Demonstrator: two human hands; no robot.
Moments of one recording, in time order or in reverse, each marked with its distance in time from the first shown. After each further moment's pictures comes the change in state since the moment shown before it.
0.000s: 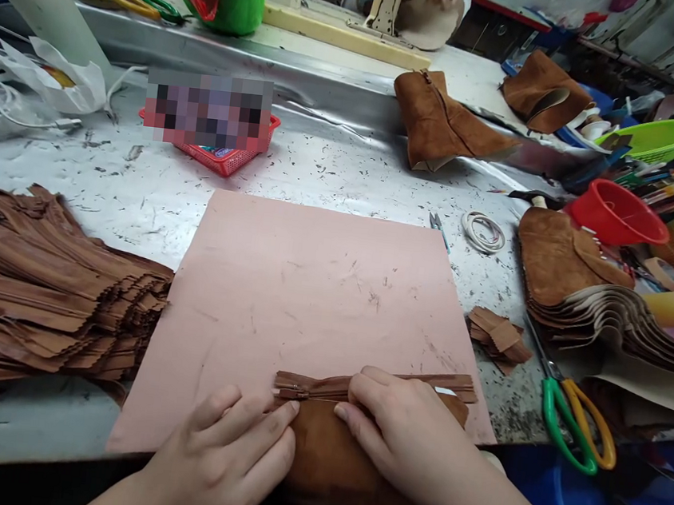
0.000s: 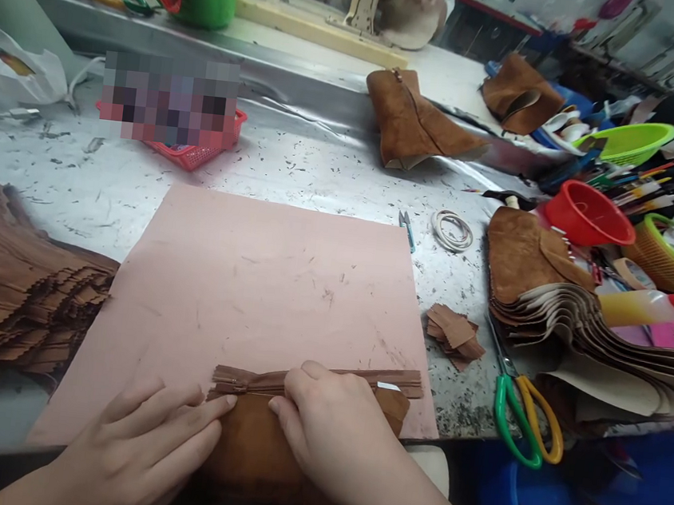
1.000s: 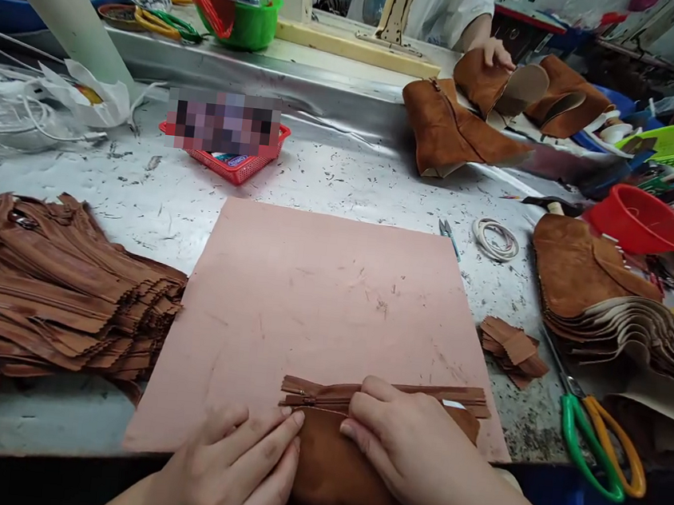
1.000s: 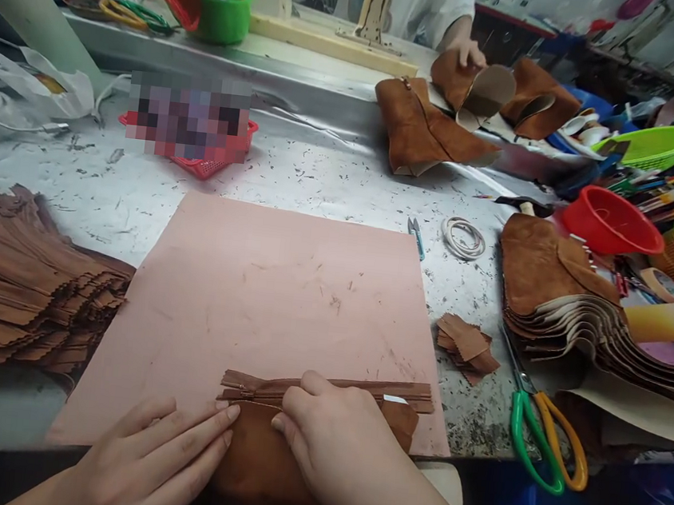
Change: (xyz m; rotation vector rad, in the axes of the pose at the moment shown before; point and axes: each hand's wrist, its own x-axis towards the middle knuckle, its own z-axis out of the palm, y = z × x) left_hand -0.011 -0.004 0.004 0.024 0.033 0.194; right_hand 0.002 0.003 0.002 -0.010 -0.072 -0.087
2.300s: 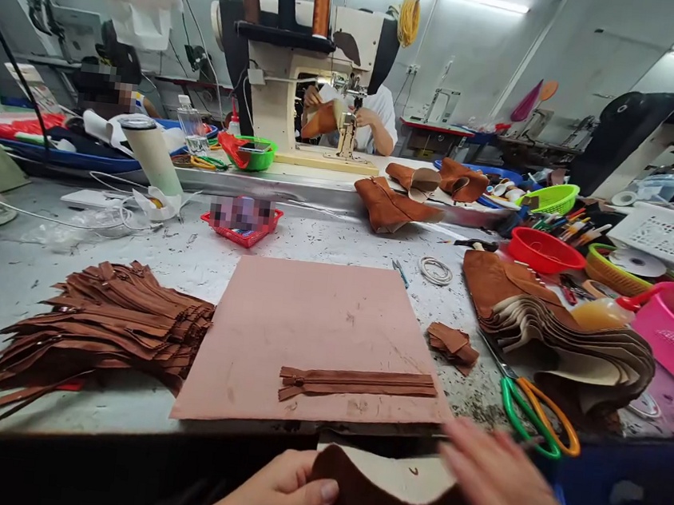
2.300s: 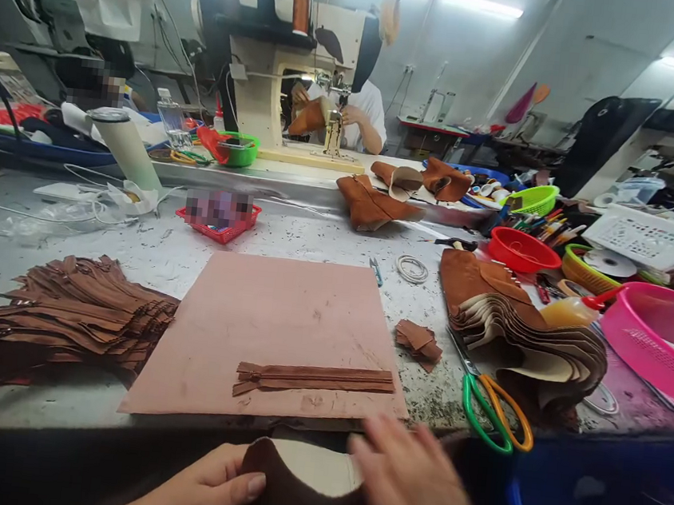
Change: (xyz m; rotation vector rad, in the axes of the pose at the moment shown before) left_hand 0.038 0.075 -0.012 -1.770 -0.292 -0.827; right_hand -0.147 0.058 0.064 0.273 0.816 -0.122
